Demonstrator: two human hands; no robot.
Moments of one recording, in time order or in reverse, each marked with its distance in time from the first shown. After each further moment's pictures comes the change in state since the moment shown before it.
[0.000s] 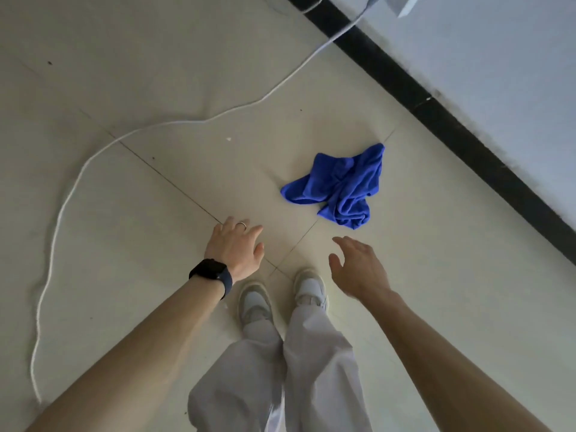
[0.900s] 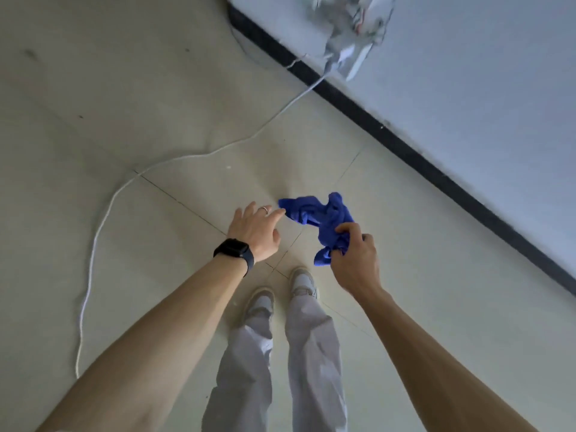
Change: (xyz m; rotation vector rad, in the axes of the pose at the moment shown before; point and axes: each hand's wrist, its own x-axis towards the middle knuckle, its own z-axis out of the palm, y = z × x) left_hand -0.015 0.048 -0.111 -0.024 -0.034 0.095; right_hand -0.077 -0.034 -0.077 0.507 0.265 0.133
